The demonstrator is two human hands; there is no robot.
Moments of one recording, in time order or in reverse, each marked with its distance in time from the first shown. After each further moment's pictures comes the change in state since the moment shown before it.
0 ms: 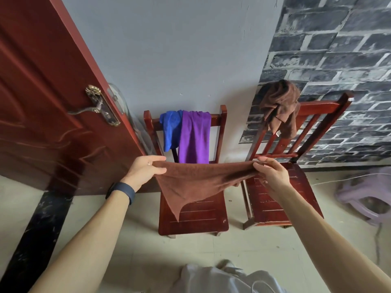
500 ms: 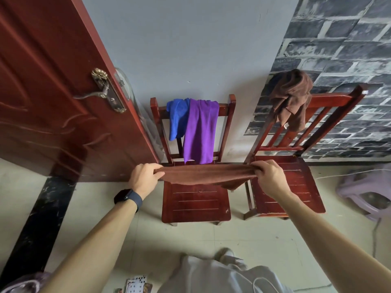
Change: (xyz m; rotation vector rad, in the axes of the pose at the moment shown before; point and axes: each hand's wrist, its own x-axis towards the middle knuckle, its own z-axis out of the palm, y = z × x) left_hand -0.009 -0.068 0.002 0.666 0.215 0.164; right_hand -0.003 0.036 0.009 -1.113 -0.058 -0.527
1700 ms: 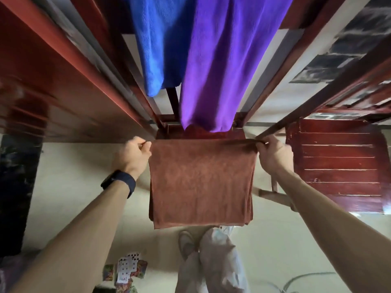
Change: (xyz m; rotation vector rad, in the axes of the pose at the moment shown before) left_hand 0.187 -0.134 0.247 -0.074 -0.061 -0.396; right_hand 0.181 0.087 0.269 -0.041 -0.091 0.301
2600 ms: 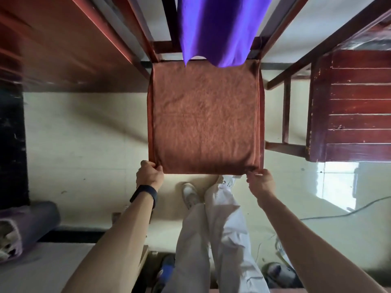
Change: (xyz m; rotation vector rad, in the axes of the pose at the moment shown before) left_hand -0.112 -0.137 0.148 -0.003 -0.300 -0.470; right_hand -0.159 0.130 0.173 0.377 -0.310 0.754
